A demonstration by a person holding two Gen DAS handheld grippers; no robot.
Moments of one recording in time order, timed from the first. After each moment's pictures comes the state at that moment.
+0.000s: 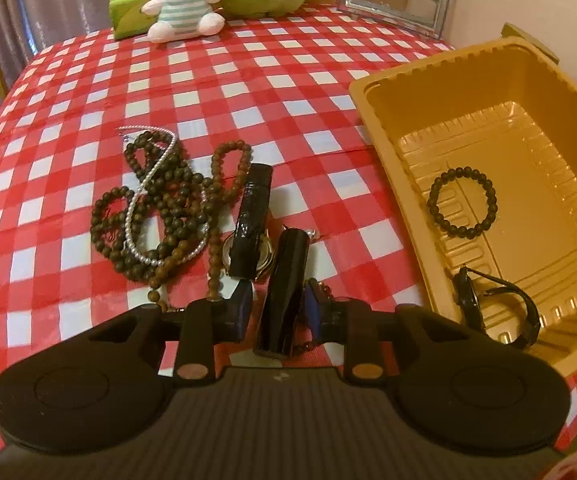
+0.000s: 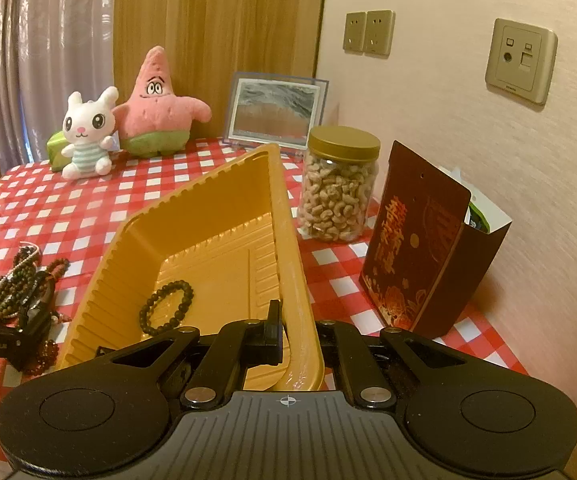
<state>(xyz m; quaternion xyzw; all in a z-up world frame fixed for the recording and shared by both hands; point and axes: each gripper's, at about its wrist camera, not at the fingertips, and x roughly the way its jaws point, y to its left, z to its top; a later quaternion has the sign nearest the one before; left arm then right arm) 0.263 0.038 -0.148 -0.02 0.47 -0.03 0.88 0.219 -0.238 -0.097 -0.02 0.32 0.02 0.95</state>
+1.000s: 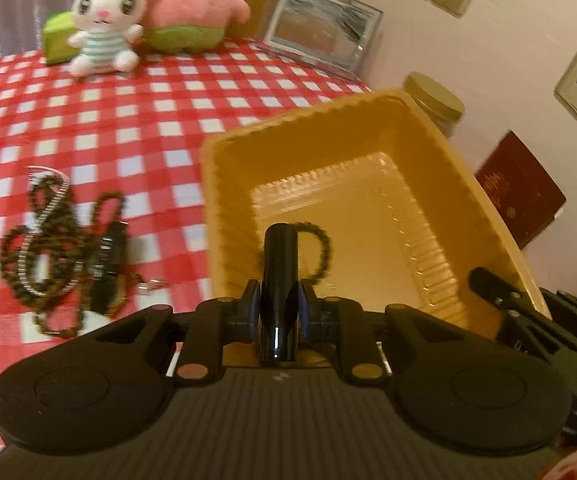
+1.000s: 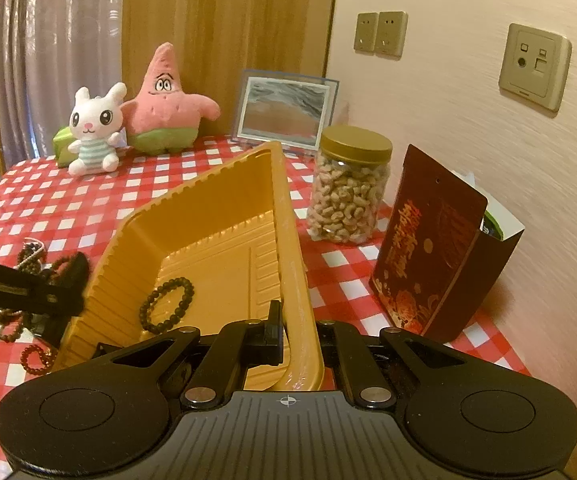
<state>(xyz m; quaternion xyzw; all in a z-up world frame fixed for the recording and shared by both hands) 0.269 -0.031 -0.092 -0.10 0.45 -0.11 0.88 0.224 -0.237 -0.102 -0.03 0.32 0.03 0.95</state>
